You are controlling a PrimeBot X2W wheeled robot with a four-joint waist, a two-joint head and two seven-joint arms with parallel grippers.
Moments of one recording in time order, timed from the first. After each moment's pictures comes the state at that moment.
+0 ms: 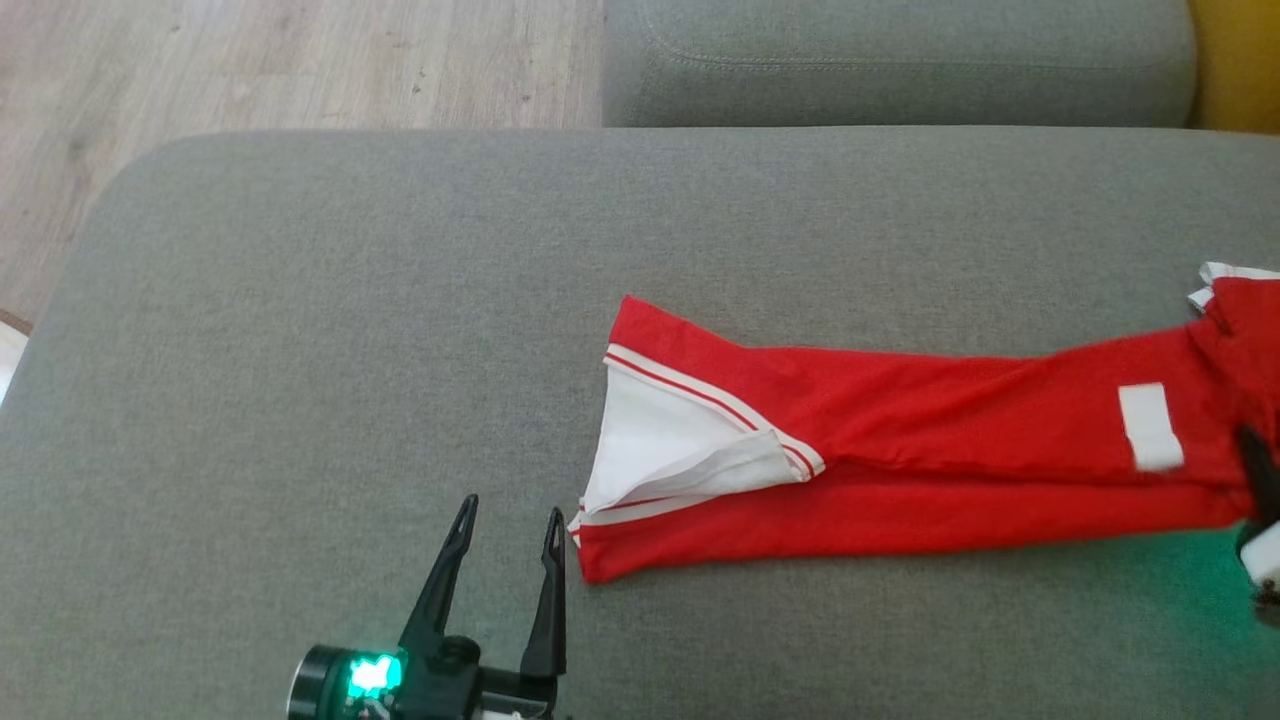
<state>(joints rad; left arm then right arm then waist) 0.05 0.15 -0.55 0.06 -0.17 0.31 -0.25 -0.20 -0.62 0.32 0.62 1.12 0.12 0.00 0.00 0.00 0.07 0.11</state>
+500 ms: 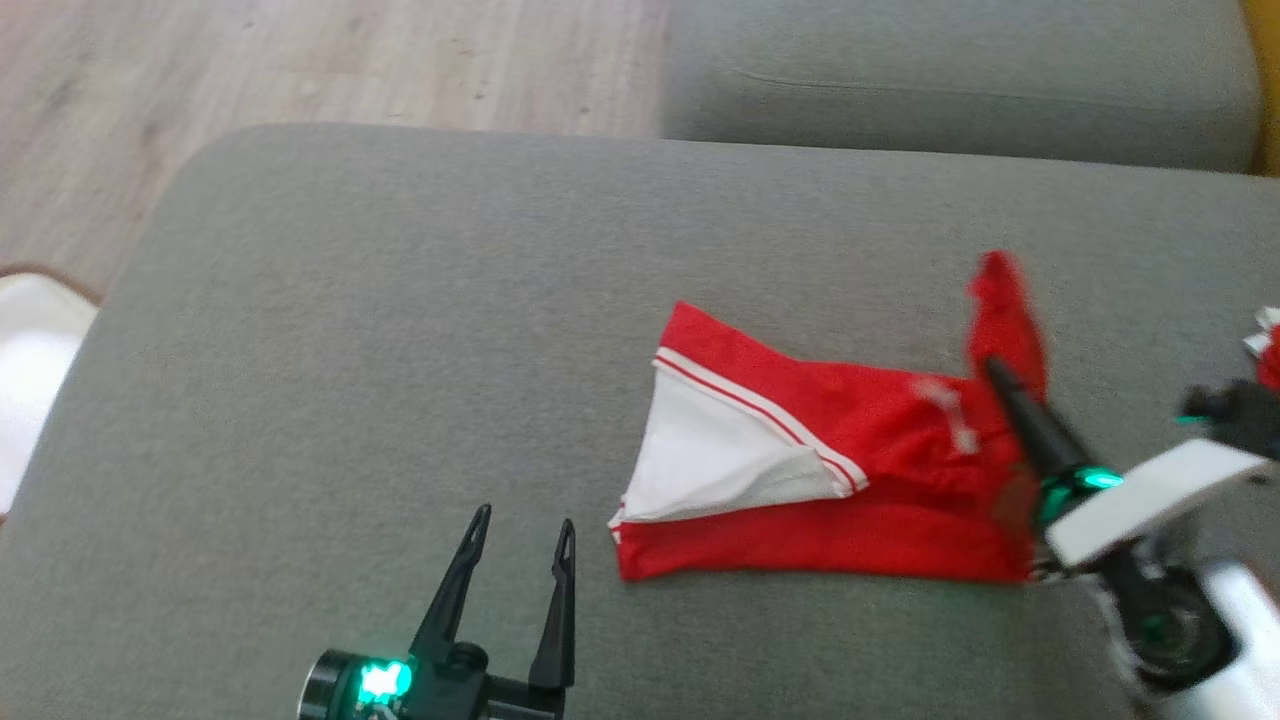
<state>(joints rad) 0.07 0.12 -0.51 0.08 -0.14 0.24 -0.25 -0.13 -0.43 0.34 0.11 1.21 0.12 0.13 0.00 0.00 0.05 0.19</state>
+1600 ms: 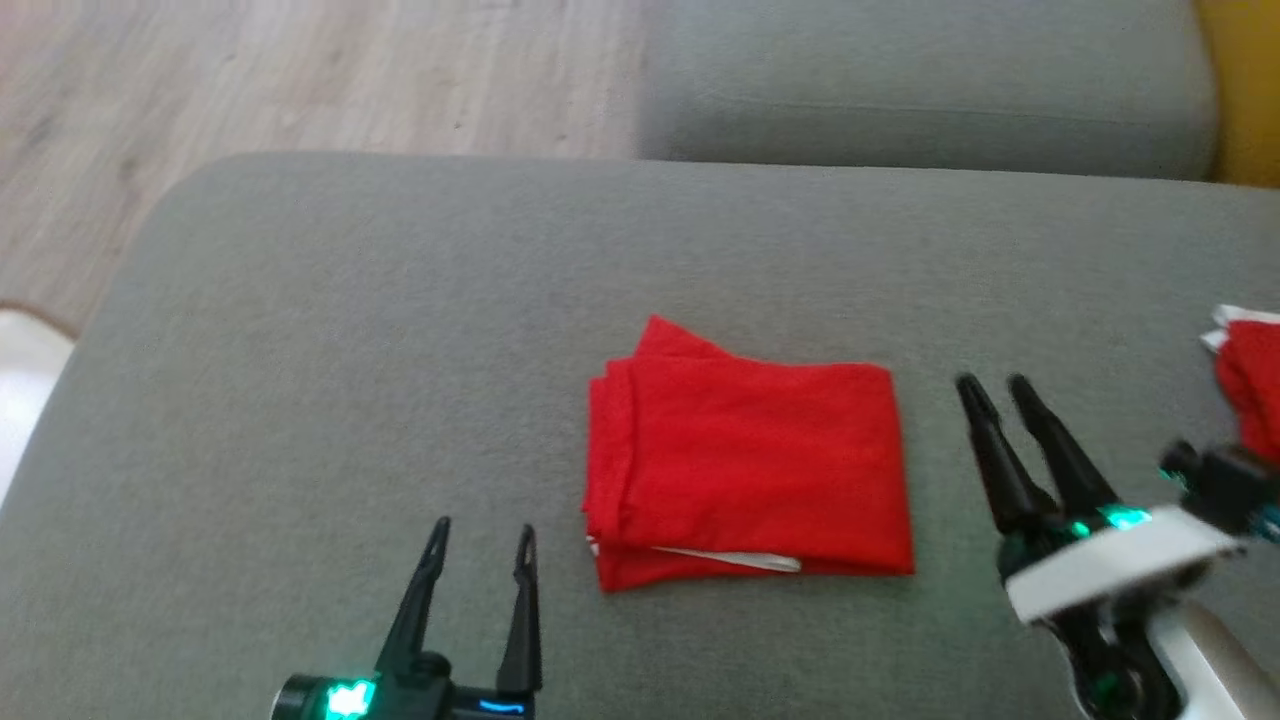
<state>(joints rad) 0.11 0.08 -0.43 0.08 -0.11 0.22 -0.25 -0.09 -0.30 0.33 0.11 0.91 0.12 -0.07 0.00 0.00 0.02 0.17</state>
